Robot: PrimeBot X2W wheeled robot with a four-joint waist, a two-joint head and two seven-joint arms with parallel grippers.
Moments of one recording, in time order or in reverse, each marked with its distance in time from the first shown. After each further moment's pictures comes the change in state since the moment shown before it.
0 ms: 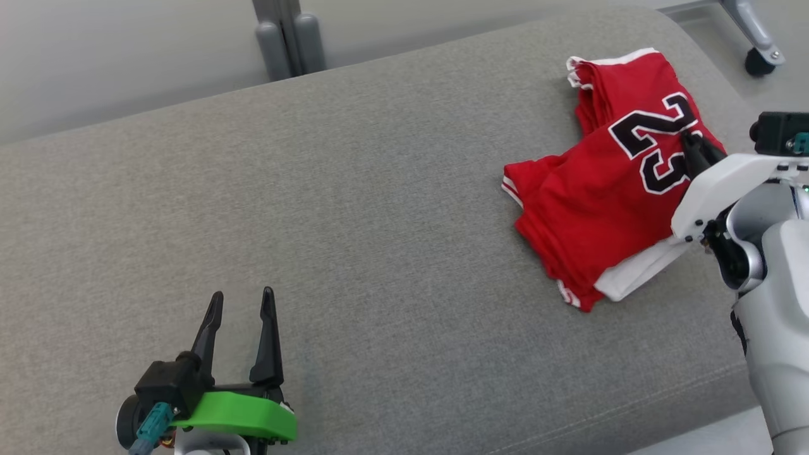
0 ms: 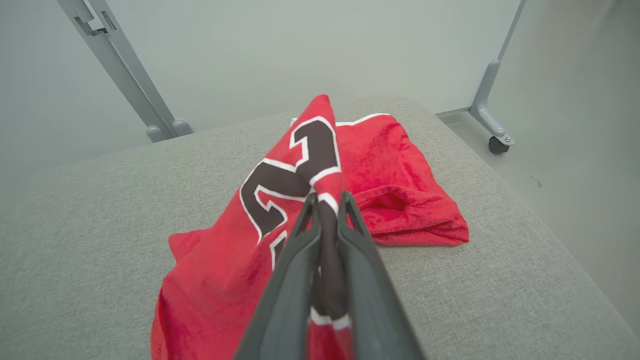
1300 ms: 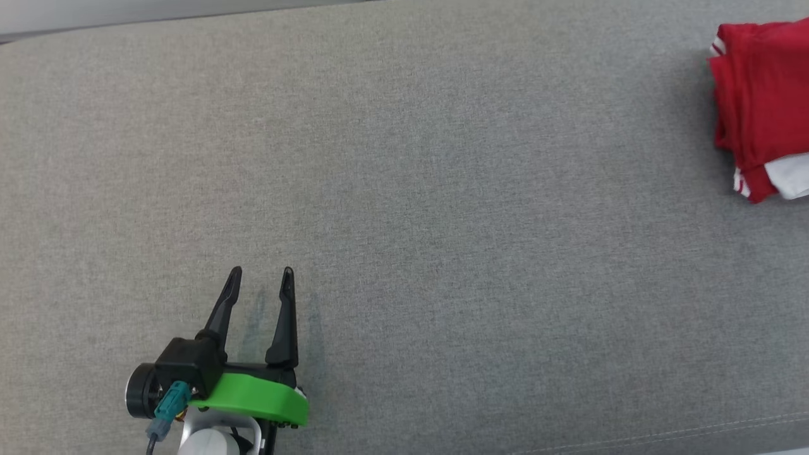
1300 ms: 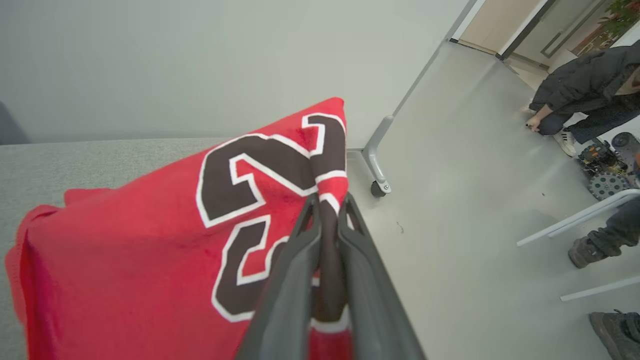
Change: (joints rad) left arm -0.054 0.022 -0.058 -0.005 0.033 -0.008 0.002; right arm -0.330 -0.334 -0.181 0.277 -0.332 0.000 0.031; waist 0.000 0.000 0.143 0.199
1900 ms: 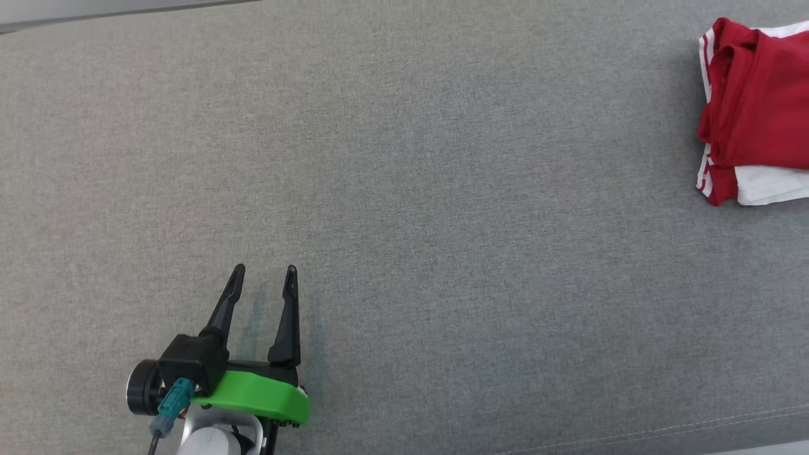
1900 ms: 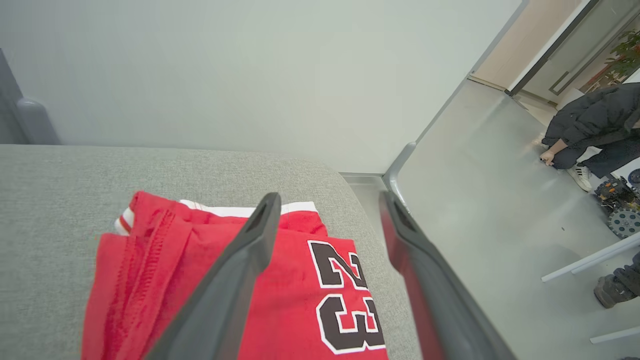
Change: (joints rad) left arm -0.009 0.014 -0.020 -0.010 0.006 0.010 0.014; right arm -0.022 0.188 -0.140 0.053 -0.248 0.000 -0.218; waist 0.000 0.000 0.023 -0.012
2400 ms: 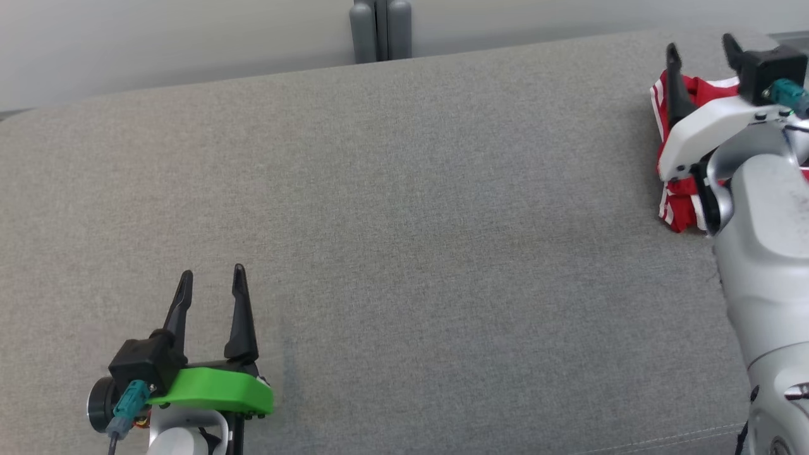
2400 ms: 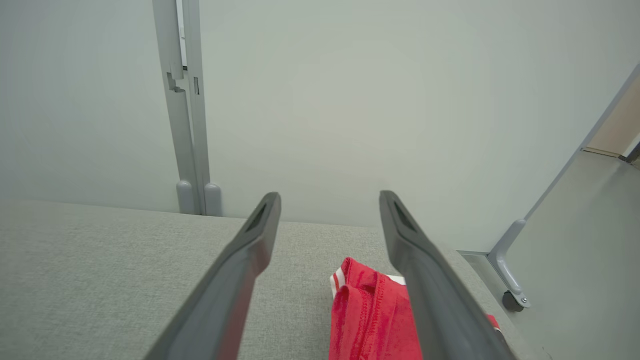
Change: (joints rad) left arm -0.001 0.008 0.086 0.028 -0.053 0.039 -0.011; right arm 0.060 0.188 0.270 0.016 0.199 0.000 -0.204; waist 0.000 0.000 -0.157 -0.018
